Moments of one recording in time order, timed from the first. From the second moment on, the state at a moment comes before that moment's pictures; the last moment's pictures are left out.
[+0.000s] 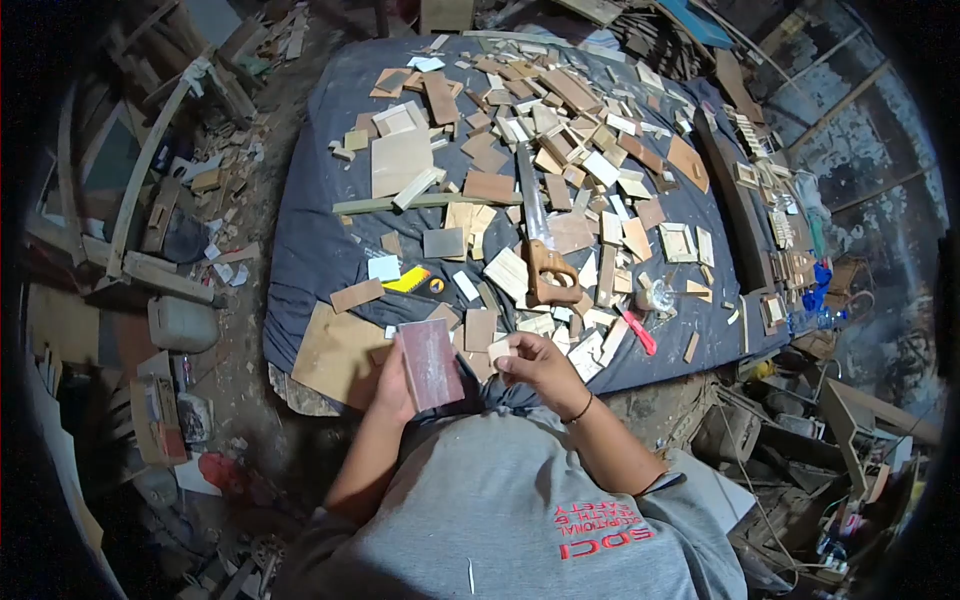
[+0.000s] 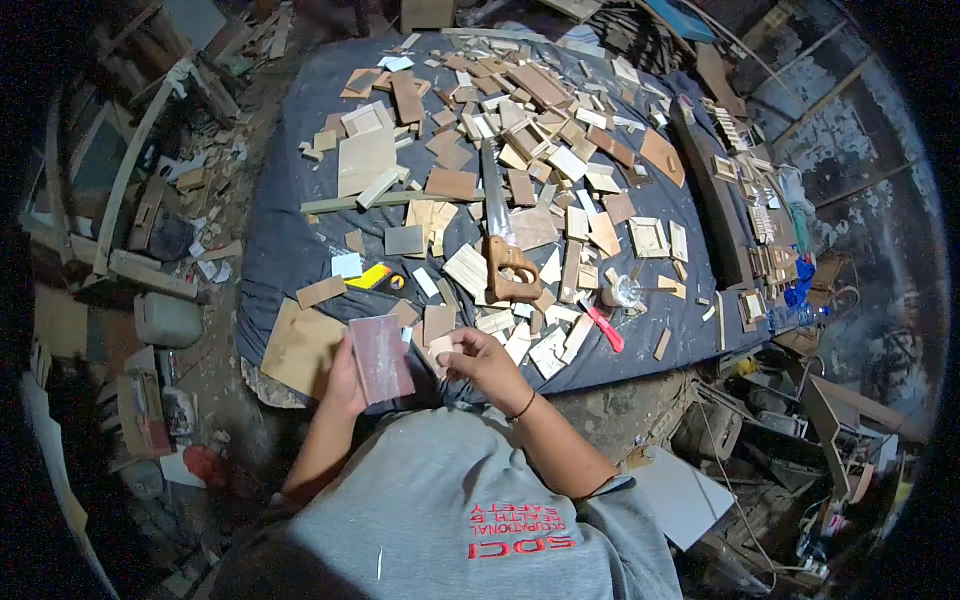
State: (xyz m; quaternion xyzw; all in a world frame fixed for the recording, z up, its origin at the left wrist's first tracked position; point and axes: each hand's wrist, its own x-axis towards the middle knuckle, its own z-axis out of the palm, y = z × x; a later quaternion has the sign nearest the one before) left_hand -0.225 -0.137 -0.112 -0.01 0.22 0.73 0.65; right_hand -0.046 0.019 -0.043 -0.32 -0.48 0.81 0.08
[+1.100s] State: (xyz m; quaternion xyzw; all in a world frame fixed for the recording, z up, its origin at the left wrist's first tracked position) left_hand -0.359 -0.097 -0.162 0.48 0.87 0.15 0.03; right_hand 0.068 0.013 -0.142 -0.48 -0.40 0.76 0.18
